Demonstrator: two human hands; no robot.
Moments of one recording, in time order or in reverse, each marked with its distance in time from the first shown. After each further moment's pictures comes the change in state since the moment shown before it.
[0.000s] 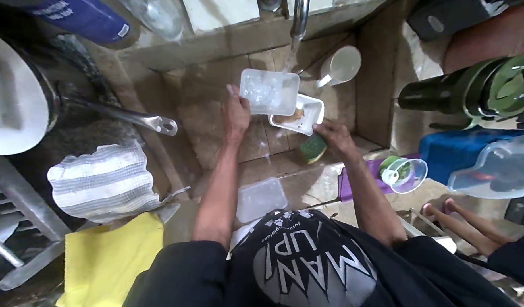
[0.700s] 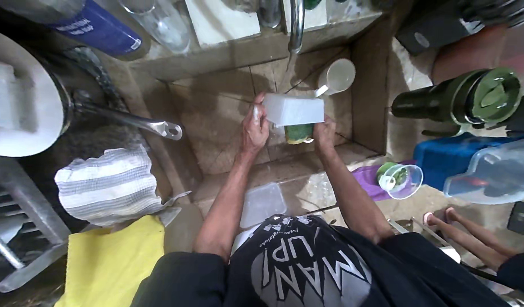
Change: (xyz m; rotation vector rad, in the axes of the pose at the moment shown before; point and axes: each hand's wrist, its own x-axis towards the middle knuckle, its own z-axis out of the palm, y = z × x) left_hand -0.037 -0.001 0.037 -0.436 0.203 0.733; right_hand 0.024 -0.031 0.053 0.293 0.430 -0.110
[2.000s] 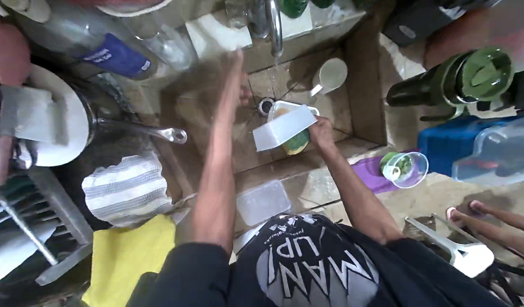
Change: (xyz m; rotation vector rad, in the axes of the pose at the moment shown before) left_hand 0.120 0.069 -0.063 -0.235 -0.072 -0.900; right_hand -0.024 -0.022 -0.017 -0.124 -0.186 -0.094
